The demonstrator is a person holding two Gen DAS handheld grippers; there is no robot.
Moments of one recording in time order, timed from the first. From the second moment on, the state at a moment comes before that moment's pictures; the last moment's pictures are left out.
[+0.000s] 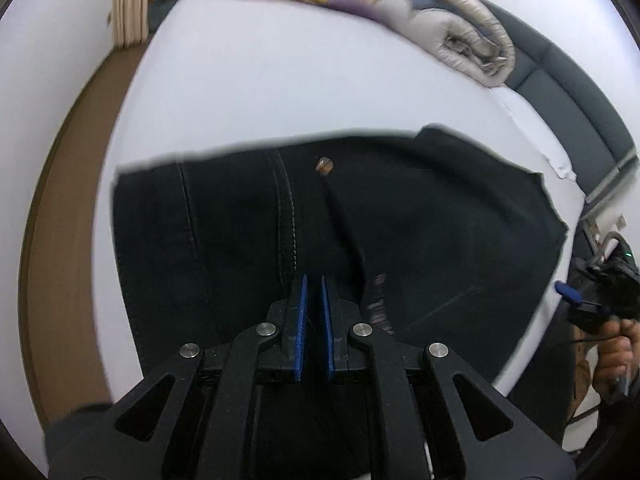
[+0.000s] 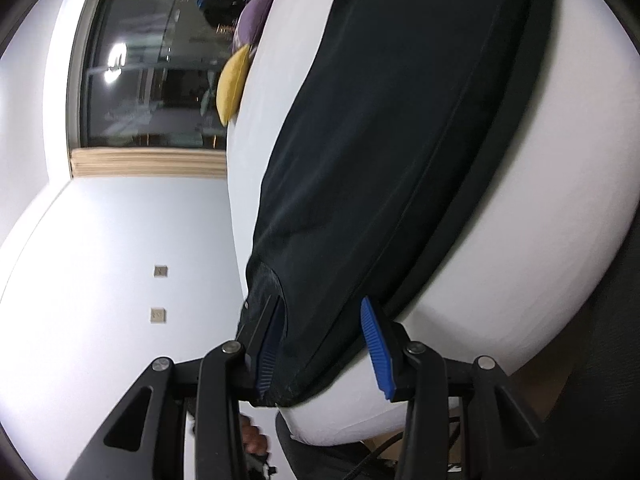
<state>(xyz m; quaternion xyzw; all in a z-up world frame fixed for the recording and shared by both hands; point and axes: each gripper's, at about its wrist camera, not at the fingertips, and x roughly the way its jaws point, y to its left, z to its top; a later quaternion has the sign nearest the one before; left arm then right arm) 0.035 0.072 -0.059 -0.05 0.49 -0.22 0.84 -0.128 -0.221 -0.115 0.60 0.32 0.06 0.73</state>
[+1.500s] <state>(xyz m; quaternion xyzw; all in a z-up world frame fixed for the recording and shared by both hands) 0.040 0.071 -0.069 -0.06 0.48 -0.23 0.84 -0.118 -0.279 -0.138 0.62 0.29 -0.05 0.73</state>
